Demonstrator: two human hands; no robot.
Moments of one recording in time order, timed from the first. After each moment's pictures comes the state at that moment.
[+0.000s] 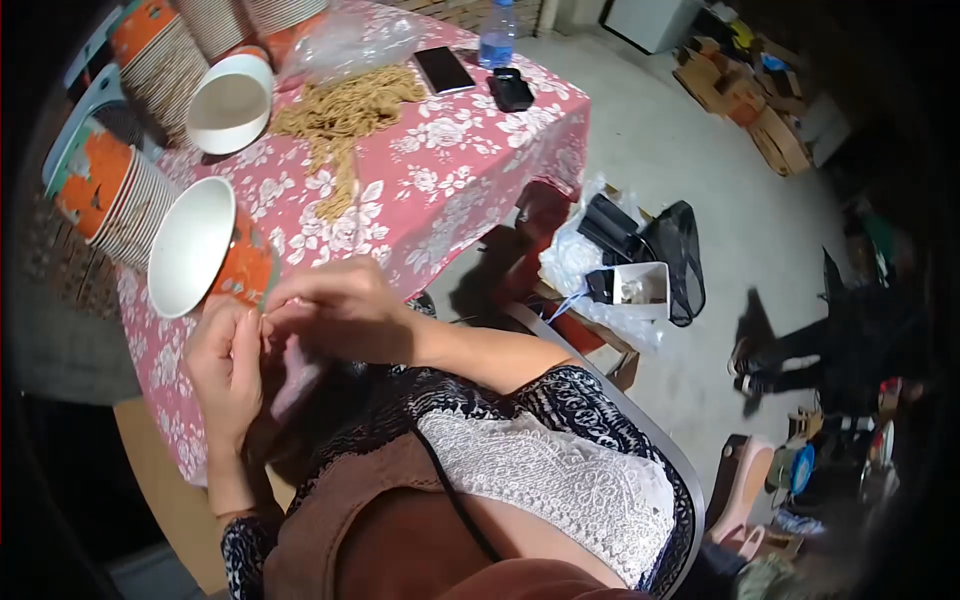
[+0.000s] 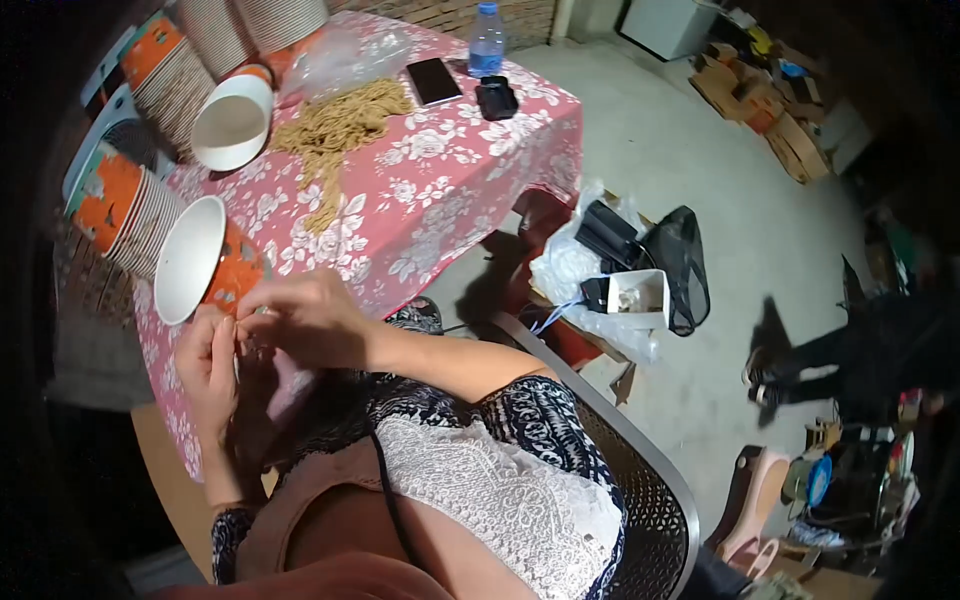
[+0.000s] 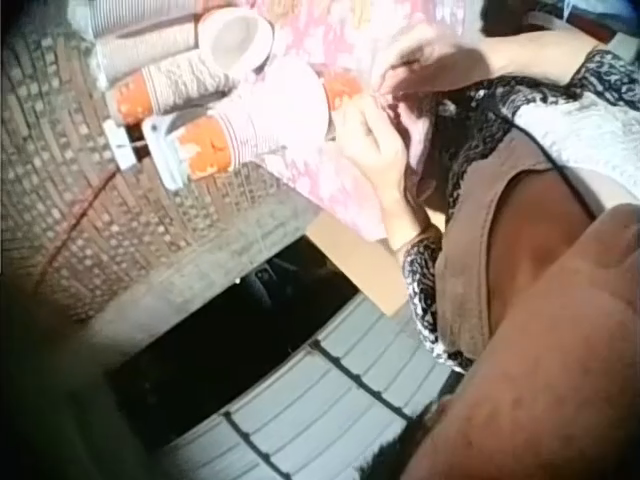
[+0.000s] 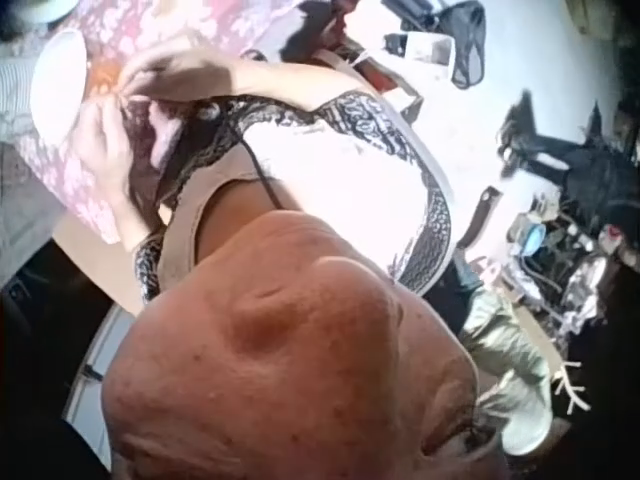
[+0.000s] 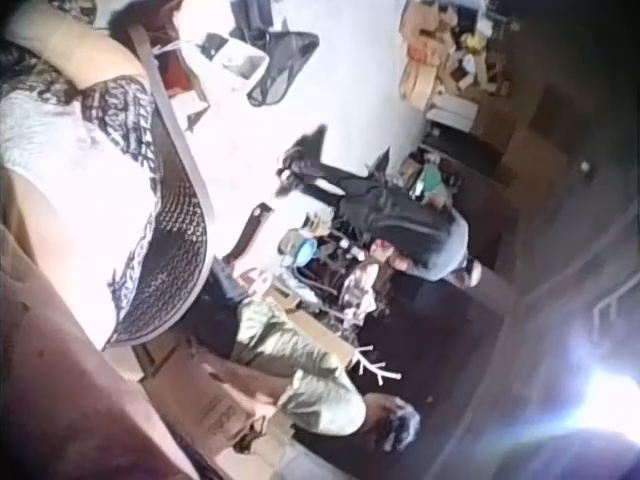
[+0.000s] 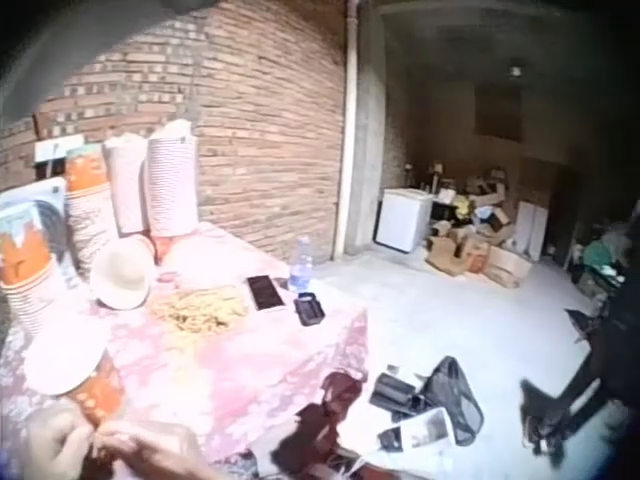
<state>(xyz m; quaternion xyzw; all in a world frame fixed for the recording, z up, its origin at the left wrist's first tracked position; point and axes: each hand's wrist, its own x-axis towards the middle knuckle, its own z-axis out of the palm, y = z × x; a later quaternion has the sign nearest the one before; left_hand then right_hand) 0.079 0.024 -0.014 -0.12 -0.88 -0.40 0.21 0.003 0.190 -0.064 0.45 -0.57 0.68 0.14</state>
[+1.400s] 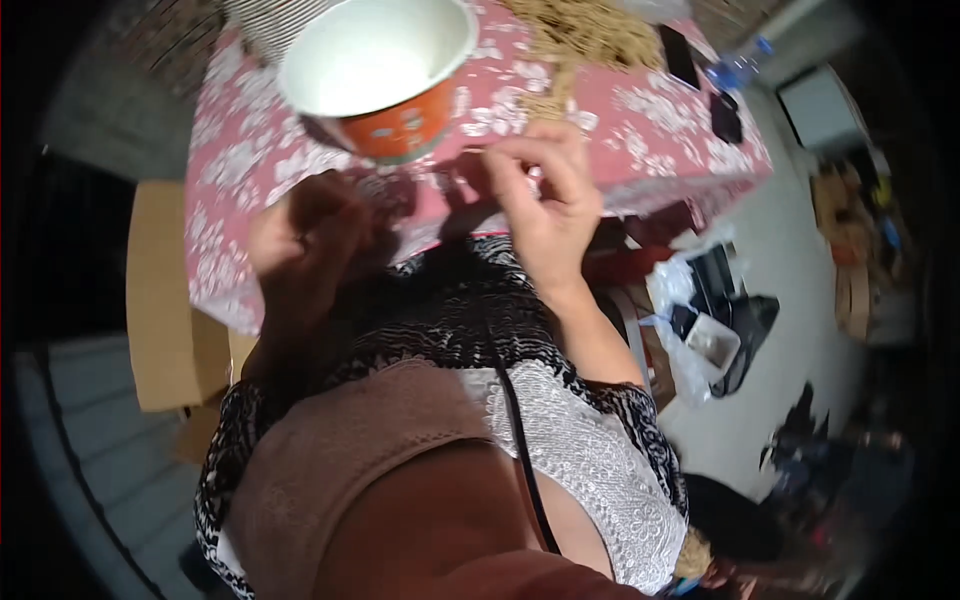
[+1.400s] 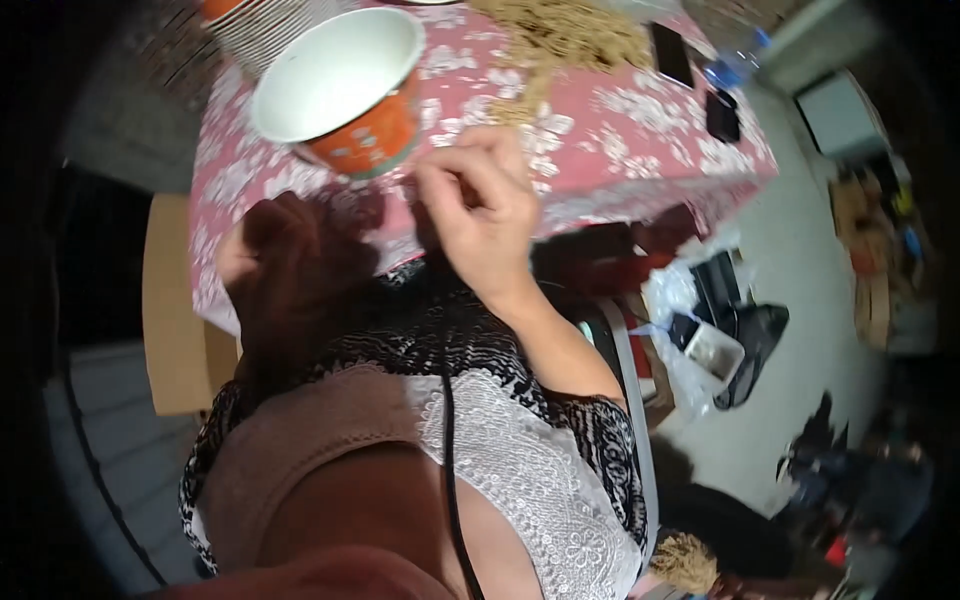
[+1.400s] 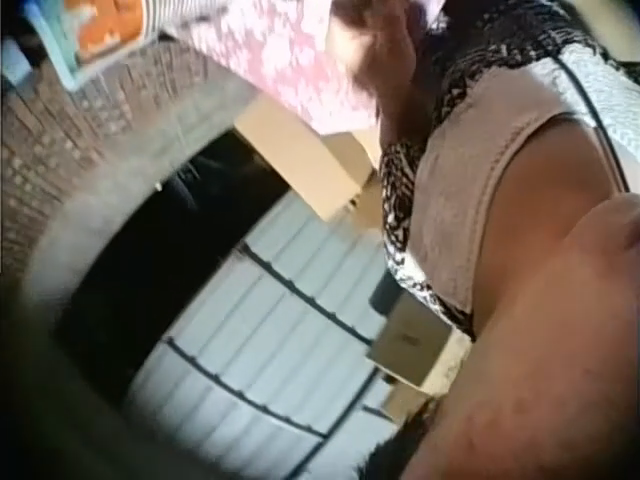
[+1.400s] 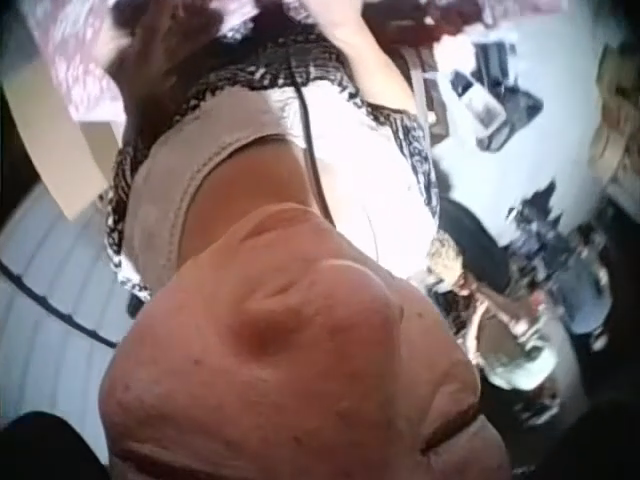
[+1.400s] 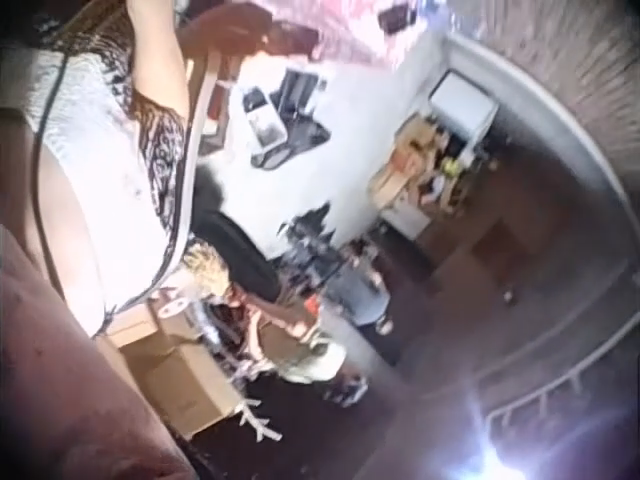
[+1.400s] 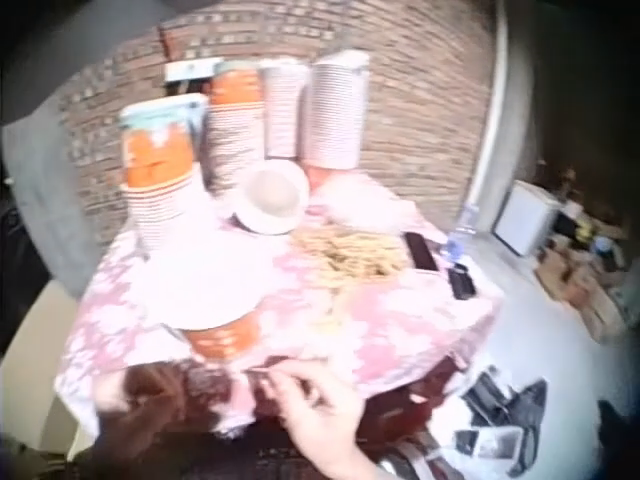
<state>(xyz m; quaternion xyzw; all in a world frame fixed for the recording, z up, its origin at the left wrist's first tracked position) 0.120 -0.015 -0.066 0.02 -0.67 -0.71 0.22 0.007 0.166 -0.071 0.29 -0.68 0.66 0.17</state>
